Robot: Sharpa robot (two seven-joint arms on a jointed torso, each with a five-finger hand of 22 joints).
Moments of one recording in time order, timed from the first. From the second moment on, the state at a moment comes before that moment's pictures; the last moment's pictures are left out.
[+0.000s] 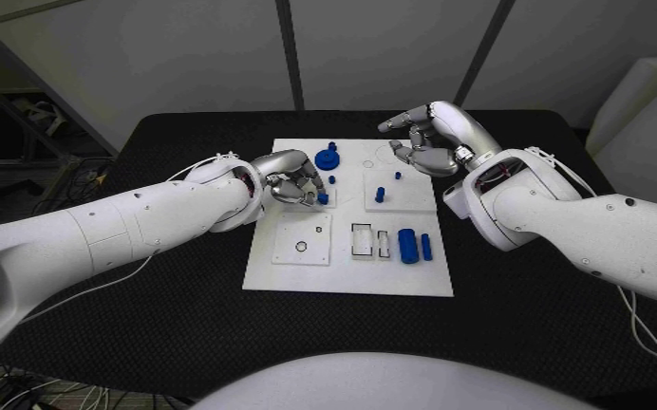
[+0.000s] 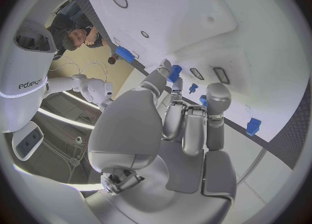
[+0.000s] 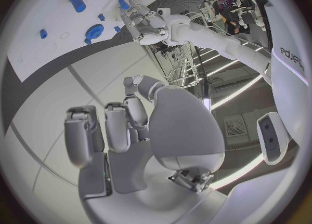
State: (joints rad) left arm 1.05 -0.70 -0.02 1.19 -1.24 -0.21 0.26; left_hand 1.29 -0.12 0.21 -0.18 0.07 1.15 0.11 0.07 0.20 1.42 0.03 1.38 1.31 1.46 -0.03 1.52 1.31 0.19 1.20 0.08 1.11 1.20; right arm 1.13 -0.82 0.02 1.67 -1.24 -0.61 0.00; right_hand 1.30 -0.12 0.55 -0.08 0.55 0.95 0.14 0.07 0.07 1.39 0.04 1.22 1.25 1.47 -0.04 1.40 1.31 0.01 1.47 0.07 1.56 1.31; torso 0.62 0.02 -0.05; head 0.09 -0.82
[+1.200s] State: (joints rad) left arm 1.05 -0.76 0.02 1.24 -1.24 -0.22 0.25; left_hand 1.32 -0.10 0.16 -0.16 0.07 1.10 0.12 0.07 0.17 1.33 0.05 1.28 1.31 1.47 -0.02 1.50 1.31 0.19 1.18 0.10 1.07 1.17; right arm 1.13 -0.82 0.02 1.66 -1.24 -0.61 0.00; right_hand 1.30 -0.12 0.55 -0.08 0.55 0.95 0.14 0.07 0.07 1.39 0.04 1.22 1.25 1.47 -0.04 1.40 1.31 0.01 1.47 0.07 1.56 1.31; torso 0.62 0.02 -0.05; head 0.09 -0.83
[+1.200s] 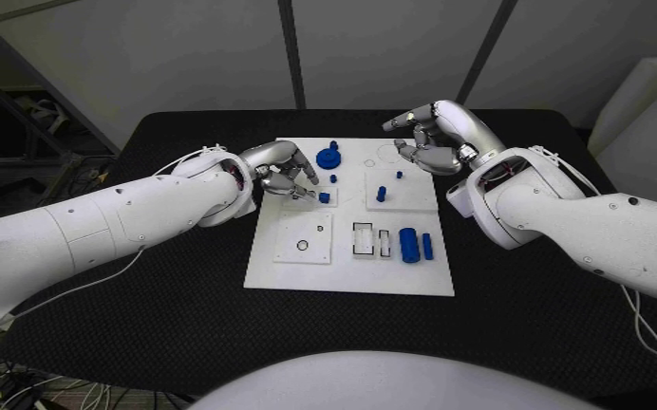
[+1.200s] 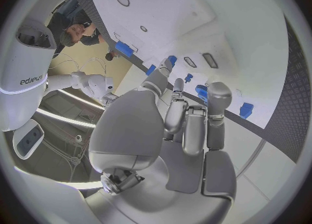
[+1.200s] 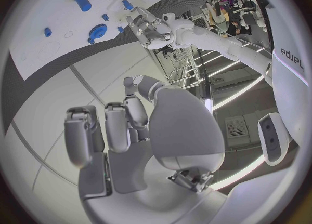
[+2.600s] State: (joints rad) left arm 1.37 -0.66 -0.15 1.37 -1.56 0.15 -0.05; left_hand 1.25 -0.18 0.03 0.29 0.11 1.00 0.08 0.21 0.62 1.29 0.00 1.17 1.19 1.47 -0.06 1.44 1.31 0.19 1.22 0.06 0.98 1.12; right arm 1.13 -0.82 0.02 1.62 -1.24 -0.59 -0.02; right_hand 1.28 -0.13 0.54 -0.08 0.55 0.95 0.14 0.07 0.07 1.37 0.04 1.19 1.22 1.47 -0.04 1.38 1.30 0.01 1.47 0.07 1.55 1.31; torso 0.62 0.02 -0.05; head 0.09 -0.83
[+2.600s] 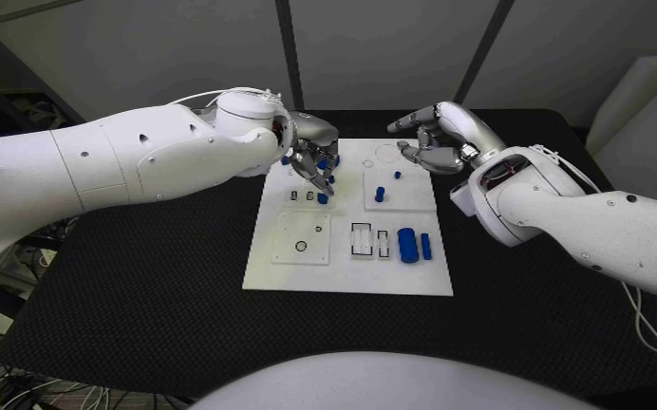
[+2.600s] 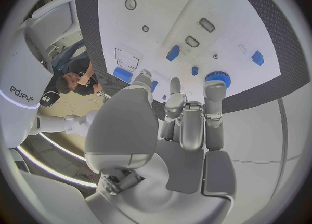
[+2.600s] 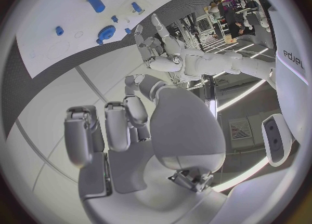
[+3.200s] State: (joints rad) left arm 1.38 -0.63 -0.21 1.38 -1.68 0.19 -0.07; left_hand 1.24 -0.18 0.01 0.29 0.08 0.96 0.09 0.17 0.62 1.28 0.01 1.17 1.18 1.47 -0.05 1.44 1.31 0.19 1.21 0.06 0.97 1.12; right arm 1.13 -0.82 0.02 1.60 -1.13 -0.61 -0.01; right_hand 1.25 -0.16 0.57 -0.11 0.55 0.96 0.14 0.07 0.07 1.08 0.05 0.63 0.74 1.33 -0.03 0.83 0.74 0.14 1.21 0.08 0.97 1.08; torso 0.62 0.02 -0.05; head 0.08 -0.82
